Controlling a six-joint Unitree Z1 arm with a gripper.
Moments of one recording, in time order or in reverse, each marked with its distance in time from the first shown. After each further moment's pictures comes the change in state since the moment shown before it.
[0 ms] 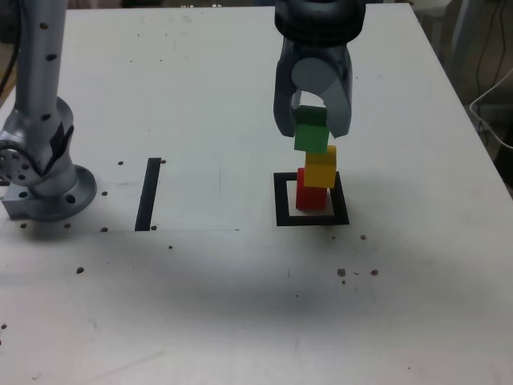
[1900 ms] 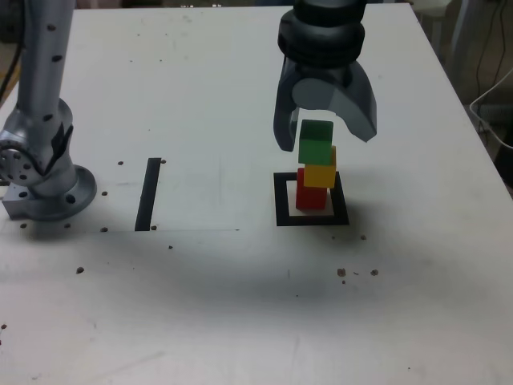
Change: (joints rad) arm 0.026 0.027 0.066 -0.048 -0.024 0.019
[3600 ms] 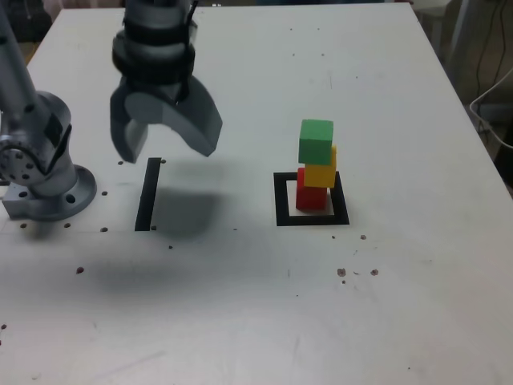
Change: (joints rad) arm 0.050 -0.422 0.726 -0.159 -0.058 0.017
